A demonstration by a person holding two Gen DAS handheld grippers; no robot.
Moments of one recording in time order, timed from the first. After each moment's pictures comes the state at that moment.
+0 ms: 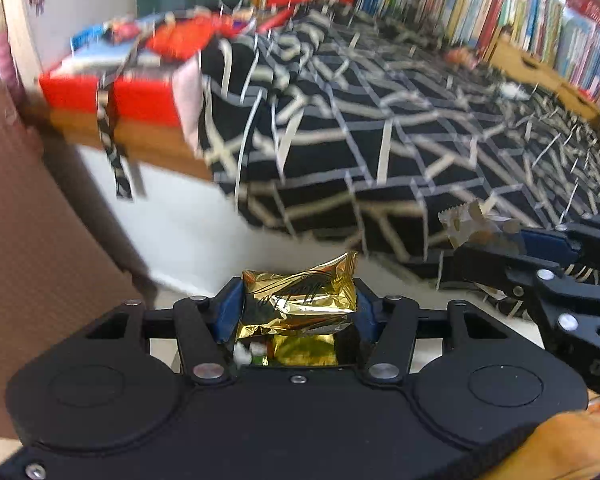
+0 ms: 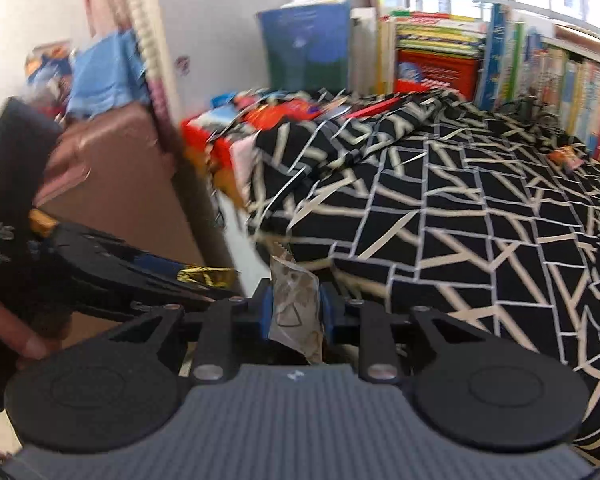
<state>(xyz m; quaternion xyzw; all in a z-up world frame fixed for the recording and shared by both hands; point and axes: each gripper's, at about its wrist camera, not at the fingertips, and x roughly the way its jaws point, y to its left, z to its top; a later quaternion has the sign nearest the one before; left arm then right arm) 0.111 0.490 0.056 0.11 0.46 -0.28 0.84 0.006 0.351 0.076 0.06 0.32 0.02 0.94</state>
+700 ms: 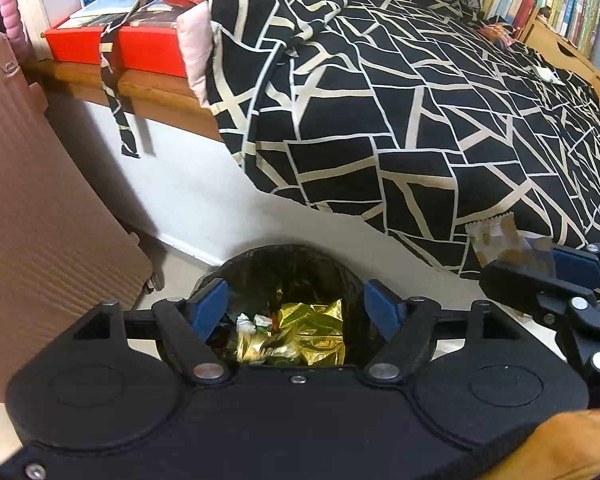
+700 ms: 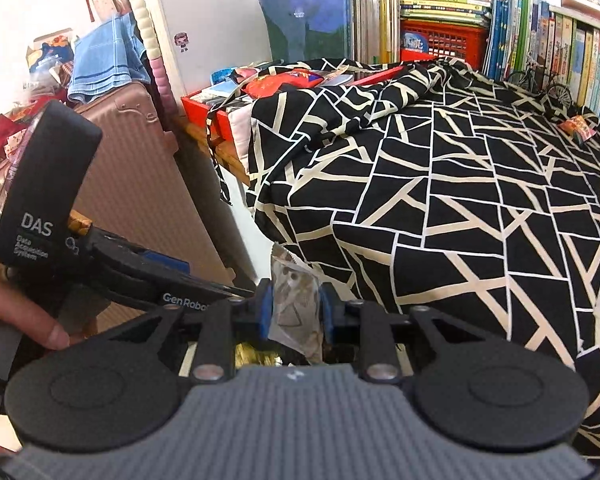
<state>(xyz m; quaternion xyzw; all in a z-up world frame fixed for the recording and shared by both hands) 0.125 0.476 0.031 0.10 0.50 -0.23 0.83 0.012 0.335 0.060 0.08 0.35 0.03 0.93</state>
